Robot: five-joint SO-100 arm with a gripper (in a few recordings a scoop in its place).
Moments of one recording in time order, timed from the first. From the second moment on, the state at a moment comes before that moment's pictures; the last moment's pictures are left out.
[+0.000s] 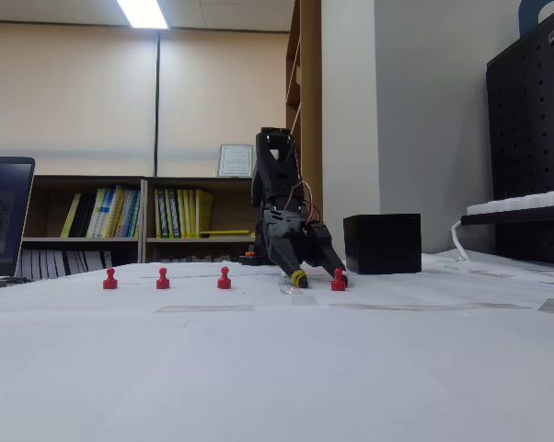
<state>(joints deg) -8.7 114.9 57.6 -33.5 -86.1</state>
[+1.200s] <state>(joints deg) -11.4 121.9 64.2 -38.5 -85.4</state>
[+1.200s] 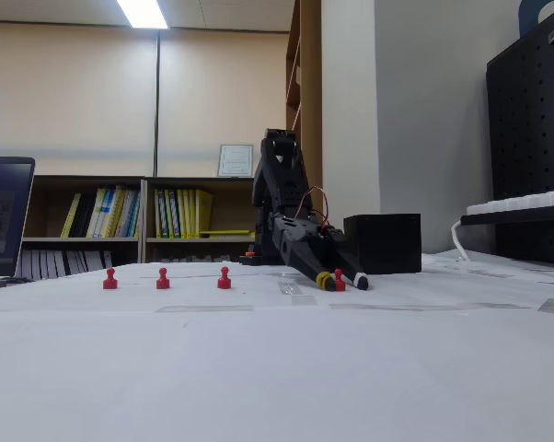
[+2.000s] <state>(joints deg) -9.8 99.3 64.5 8.4 -101.4</state>
